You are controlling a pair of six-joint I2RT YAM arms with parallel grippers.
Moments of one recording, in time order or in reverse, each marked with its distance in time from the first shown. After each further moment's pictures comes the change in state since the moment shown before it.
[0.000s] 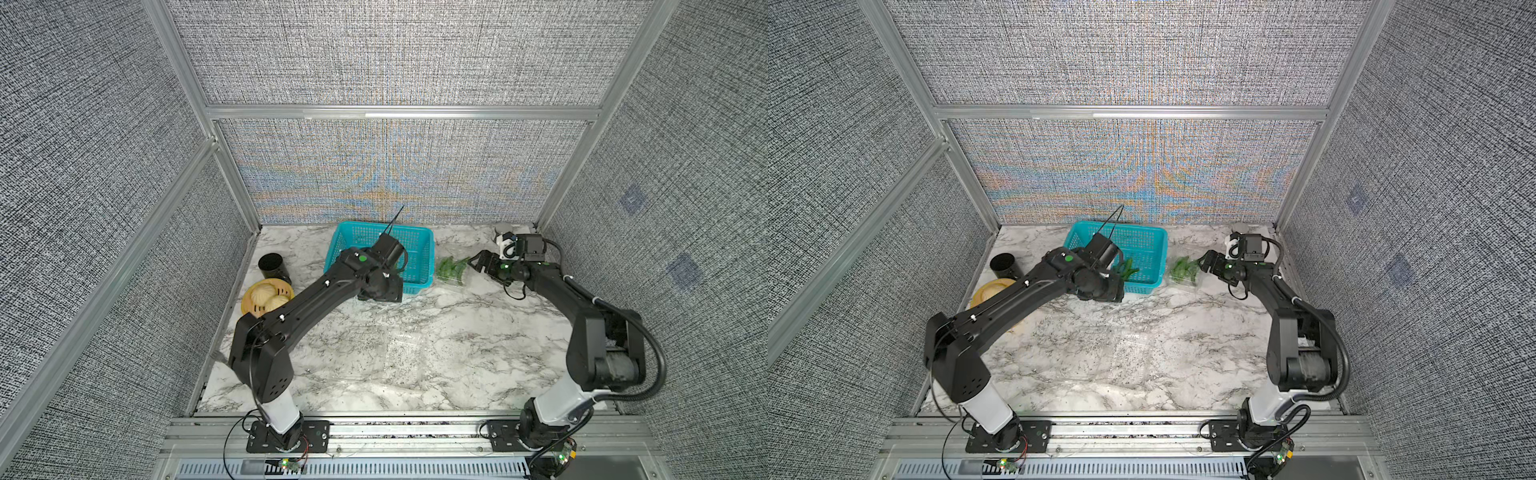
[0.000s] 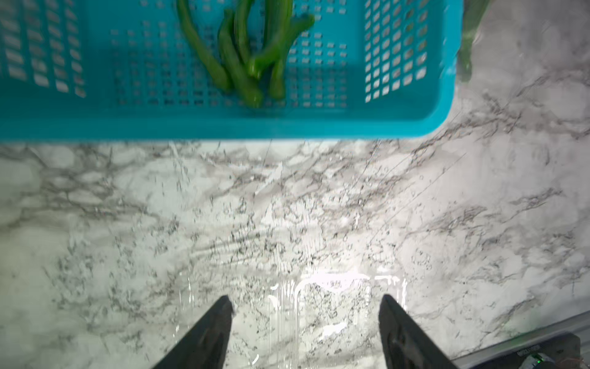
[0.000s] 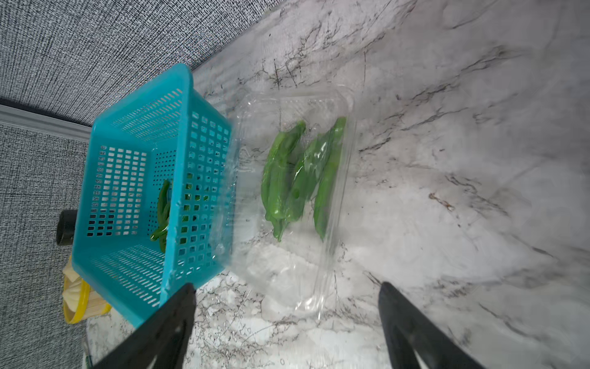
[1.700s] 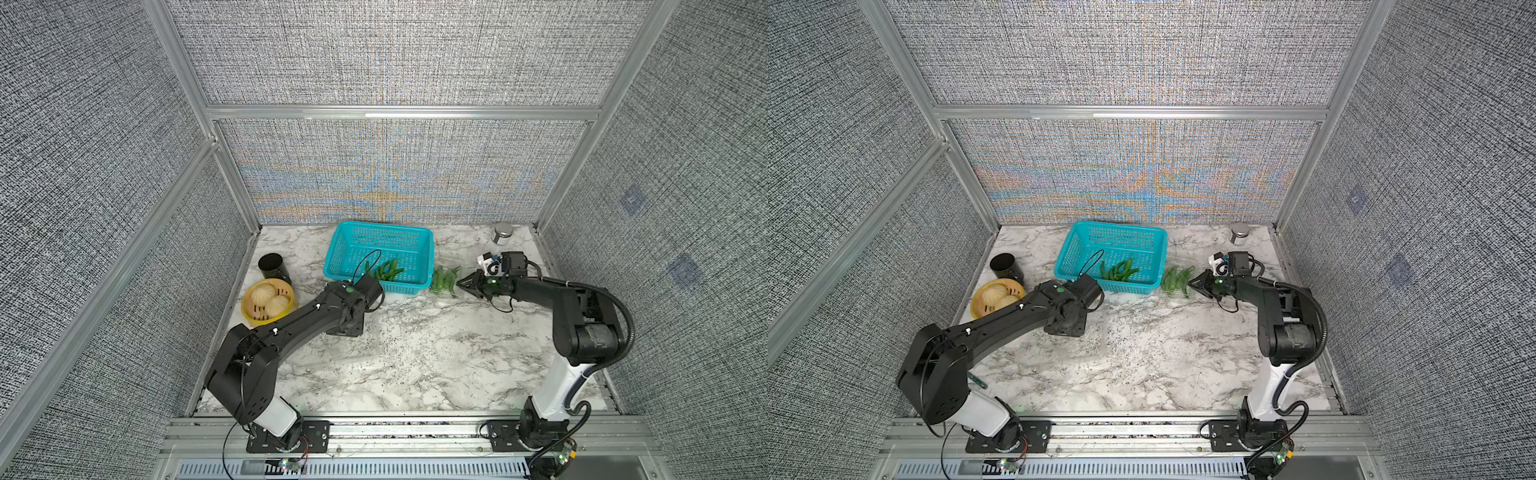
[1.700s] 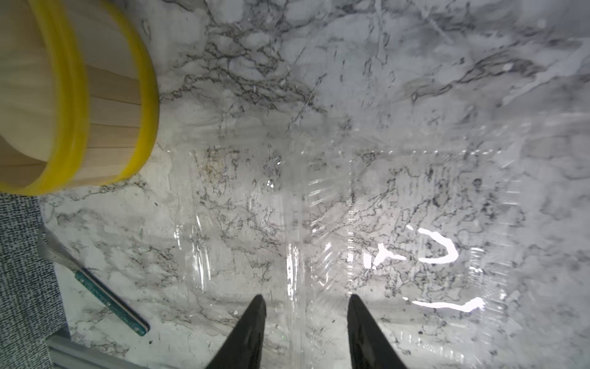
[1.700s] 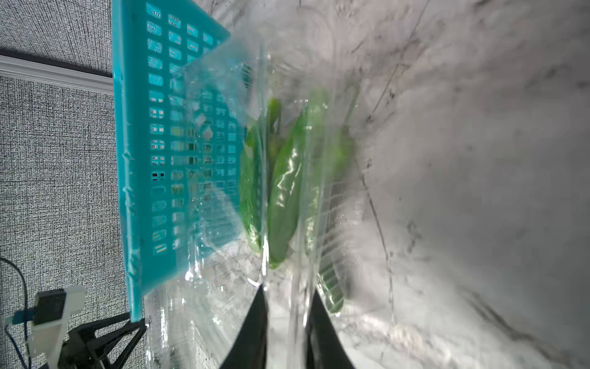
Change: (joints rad) left arm 0.072 -0.102 -0.367 -0.021 -0.309 -0.035; right arm 0.031 0.085 -0.201 0.211 -0.248 0.103
